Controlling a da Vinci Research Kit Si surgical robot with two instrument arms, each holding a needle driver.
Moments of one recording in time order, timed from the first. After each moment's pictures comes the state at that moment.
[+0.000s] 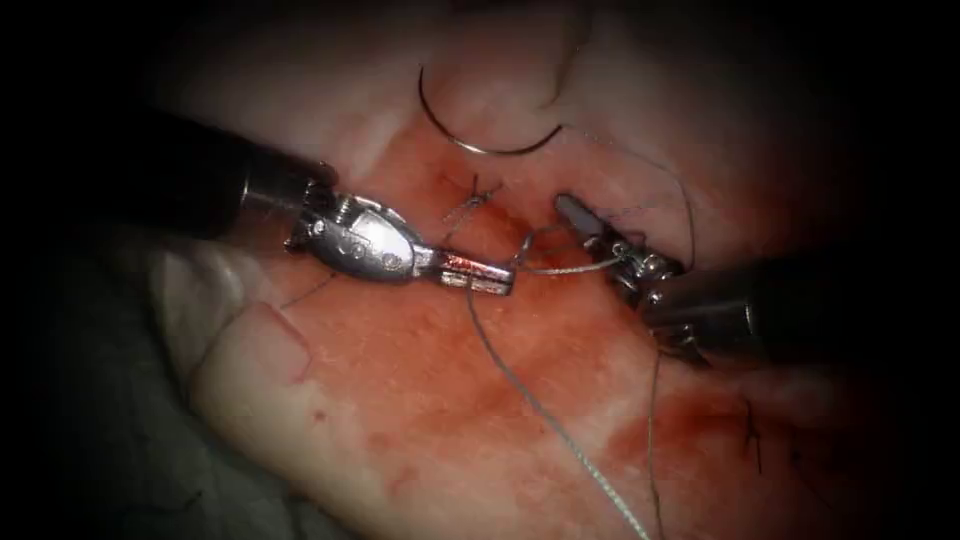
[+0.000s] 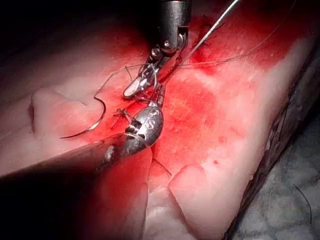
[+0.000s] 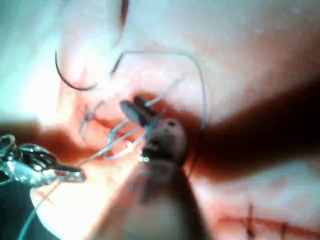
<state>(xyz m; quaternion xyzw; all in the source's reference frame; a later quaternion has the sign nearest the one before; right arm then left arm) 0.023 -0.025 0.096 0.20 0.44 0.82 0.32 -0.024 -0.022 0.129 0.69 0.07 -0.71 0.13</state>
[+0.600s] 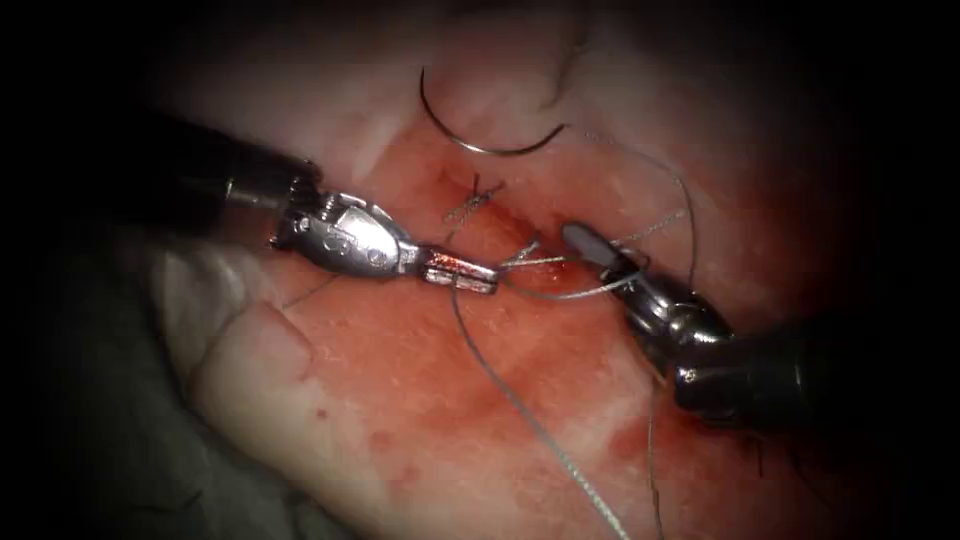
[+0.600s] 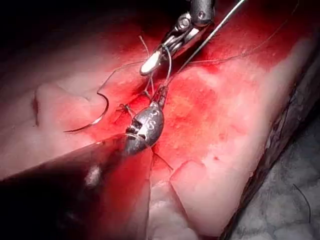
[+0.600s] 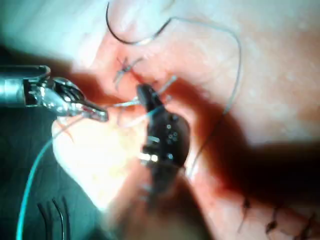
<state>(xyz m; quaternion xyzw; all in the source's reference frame) 0.022 -0.025 0.087 0.10 0.46 0.73 0.49 -0.023 -0.021 0.129 0.68 0.09 -0.73 0.09</state>
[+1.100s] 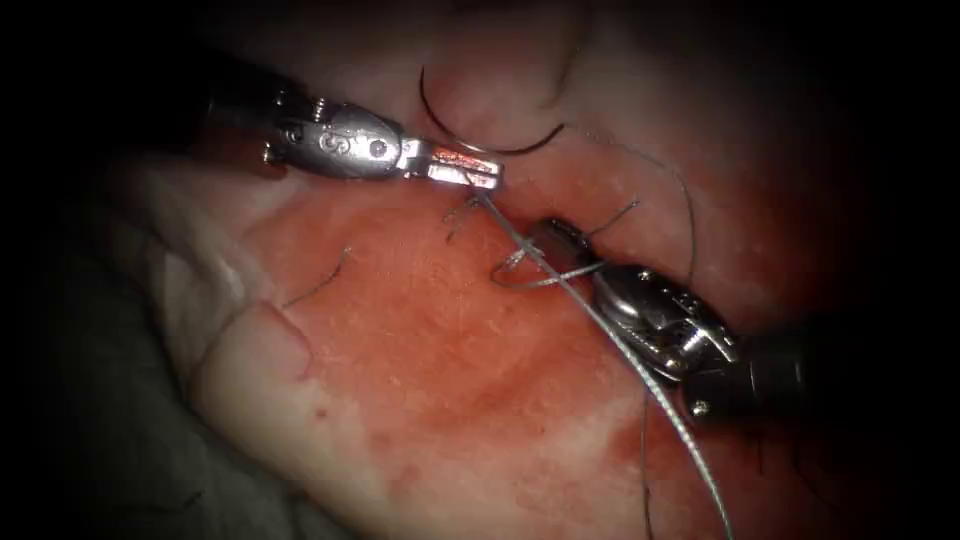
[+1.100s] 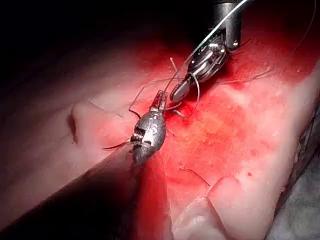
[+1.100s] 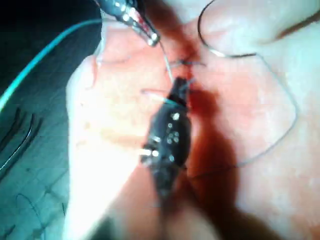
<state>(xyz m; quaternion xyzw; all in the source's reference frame) 0.027 -0.024 0.087 0.04 0.47 0.55 0.69 -0.022 -0.013 0.127 0.66 0.10 -0.75 0.04</state>
